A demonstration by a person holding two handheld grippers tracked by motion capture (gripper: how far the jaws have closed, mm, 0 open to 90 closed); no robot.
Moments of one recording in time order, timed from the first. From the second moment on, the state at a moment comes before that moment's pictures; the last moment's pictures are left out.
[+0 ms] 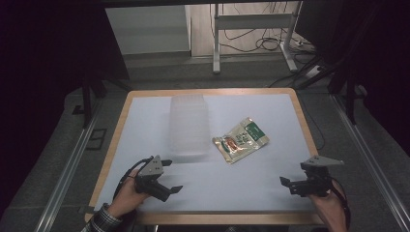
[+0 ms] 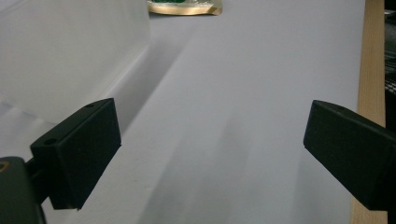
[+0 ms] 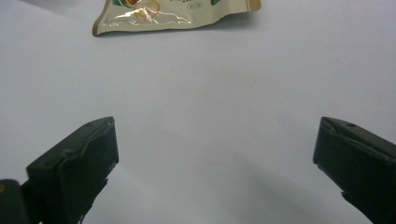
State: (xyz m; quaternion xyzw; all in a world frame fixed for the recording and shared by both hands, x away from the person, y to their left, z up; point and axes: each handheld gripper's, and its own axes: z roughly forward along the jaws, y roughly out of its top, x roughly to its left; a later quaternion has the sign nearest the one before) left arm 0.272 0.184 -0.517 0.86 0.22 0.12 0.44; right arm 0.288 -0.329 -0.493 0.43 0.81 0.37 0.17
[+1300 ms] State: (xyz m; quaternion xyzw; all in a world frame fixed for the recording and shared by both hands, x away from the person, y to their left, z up) left arm 0.275 0.187 -0.519 0.85 0.23 0.12 0.45; right arm 0.300 -0.320 -0.496 0.41 0.82 0.34 0.21
